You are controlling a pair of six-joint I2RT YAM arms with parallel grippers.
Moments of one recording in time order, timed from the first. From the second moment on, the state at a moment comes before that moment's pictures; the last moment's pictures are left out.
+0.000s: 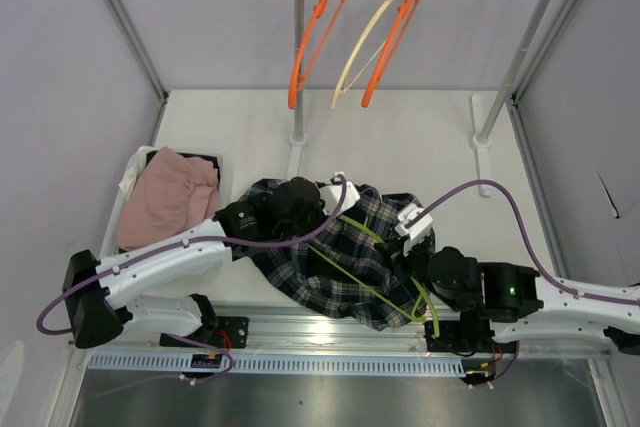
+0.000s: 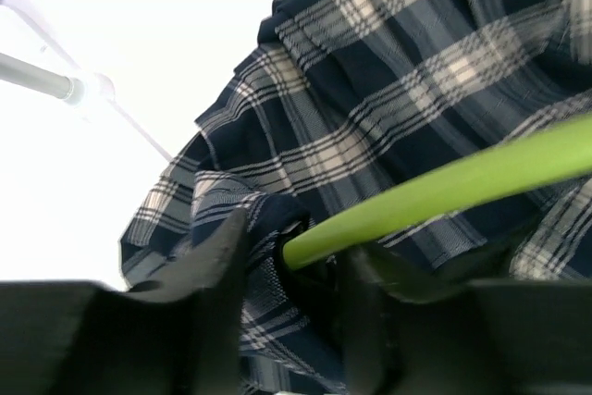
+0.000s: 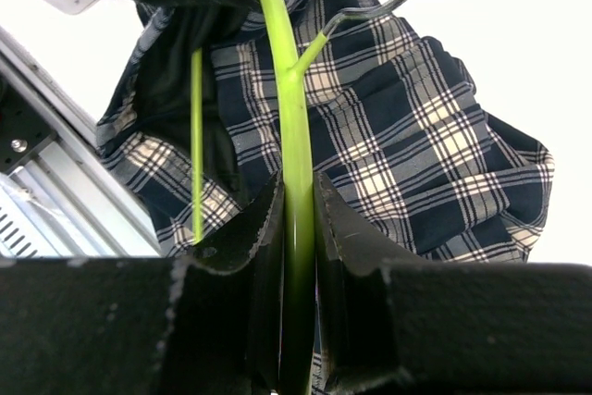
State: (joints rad) left arm -1.02 1.20 1.03 -0.45 -0.23 0.21; right arm 1.46 0.64 0.73 -0.42 0.68 0.23
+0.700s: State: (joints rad) left arm -1.04 1.19 0.85 -0.48 -0.38 0.17; right arm 1.29 0.84 0.76 -0.38 0.61 0.29
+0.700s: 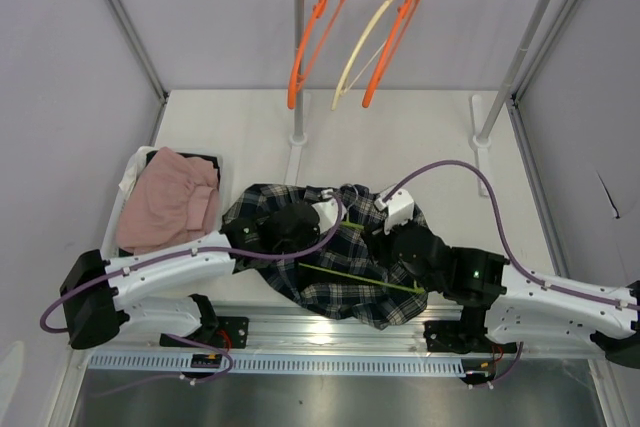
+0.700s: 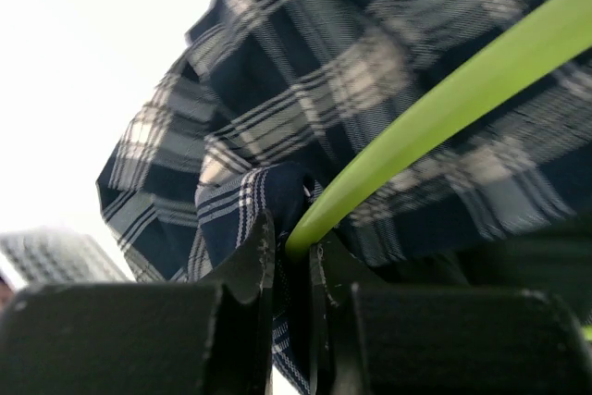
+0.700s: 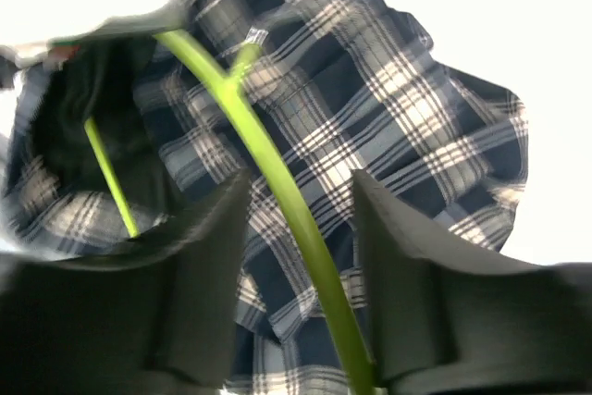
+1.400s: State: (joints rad) left arm -0.85 1.17 0.80 -0.36 -0.88 -0.26; right arm 1.11 0.64 0.86 -0.84 0.65 0.82
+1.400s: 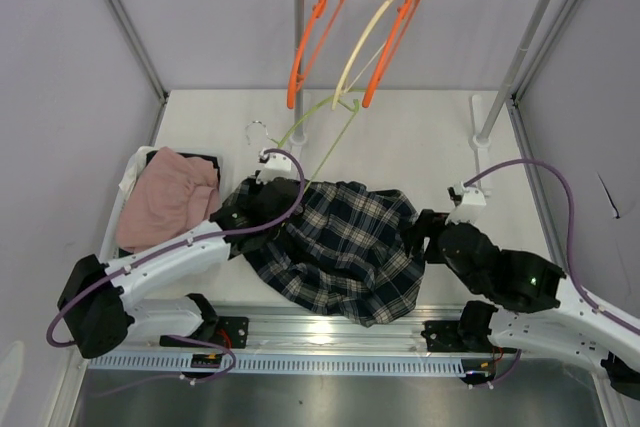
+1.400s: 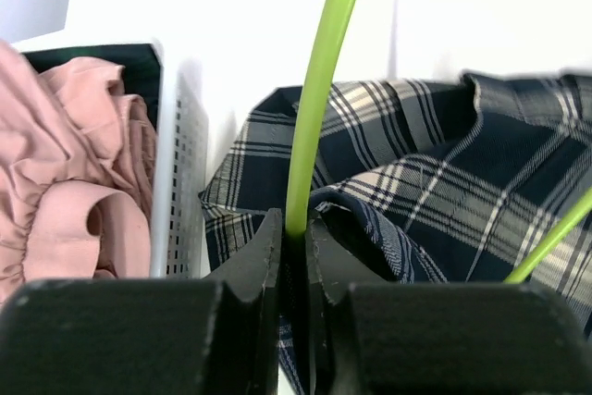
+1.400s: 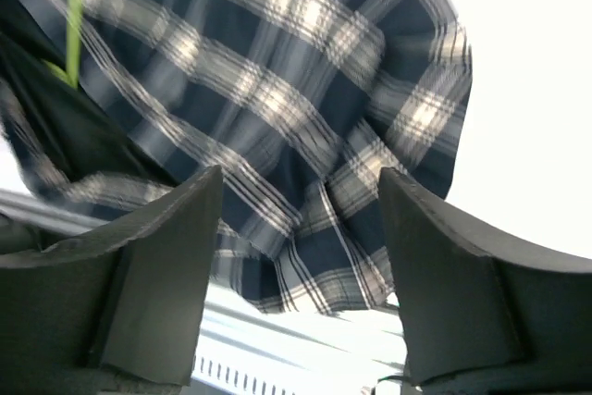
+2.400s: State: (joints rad) left arm -0.84 1.16 0.84 -0.41 -0.77 -0.34; right arm 1.42 1.02 0.54 -0.50 0.55 1.01
